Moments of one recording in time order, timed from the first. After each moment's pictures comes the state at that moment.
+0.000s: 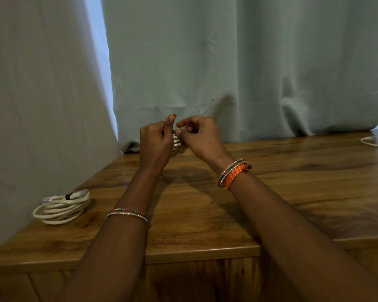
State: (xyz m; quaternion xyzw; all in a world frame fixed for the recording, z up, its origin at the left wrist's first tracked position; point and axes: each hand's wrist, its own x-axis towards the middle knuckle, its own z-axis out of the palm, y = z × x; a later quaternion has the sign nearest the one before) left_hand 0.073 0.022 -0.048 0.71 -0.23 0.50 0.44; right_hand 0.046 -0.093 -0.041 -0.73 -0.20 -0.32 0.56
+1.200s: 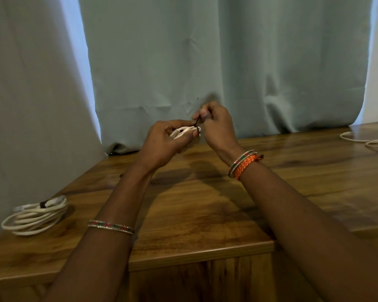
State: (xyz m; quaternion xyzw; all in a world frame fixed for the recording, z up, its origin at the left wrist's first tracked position) left_hand 0.046 -0.013 -0.039 0.74 -0.36 0.25 0.51; right_hand 0.048 -0.146 -0.031 -0.70 -0.16 -0.42 0.55
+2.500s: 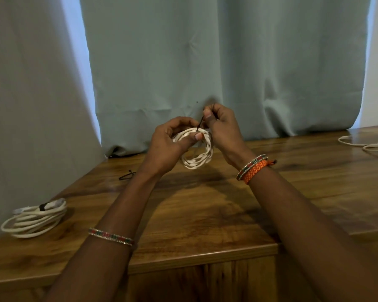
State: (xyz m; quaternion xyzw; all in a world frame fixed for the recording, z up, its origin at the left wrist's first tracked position) left_hand 0.028 -0.027 -0.040 0.69 -0.36 0.24 0.58; right_hand 0.039 -0.159 -0.029 -0.69 -0.19 -0.37 0.59
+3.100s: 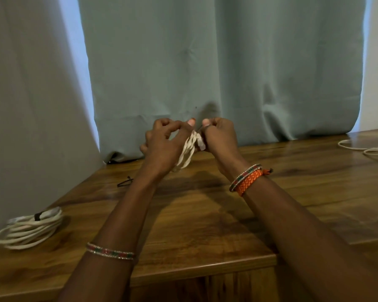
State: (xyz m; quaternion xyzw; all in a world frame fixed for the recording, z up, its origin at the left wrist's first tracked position) left_hand 0.028 -0.026 -0.032 0.79 -0.21 0.30 0.49; right_hand 0.034 -0.144 -0.028 -0.67 -0.07 -0.32 0.67
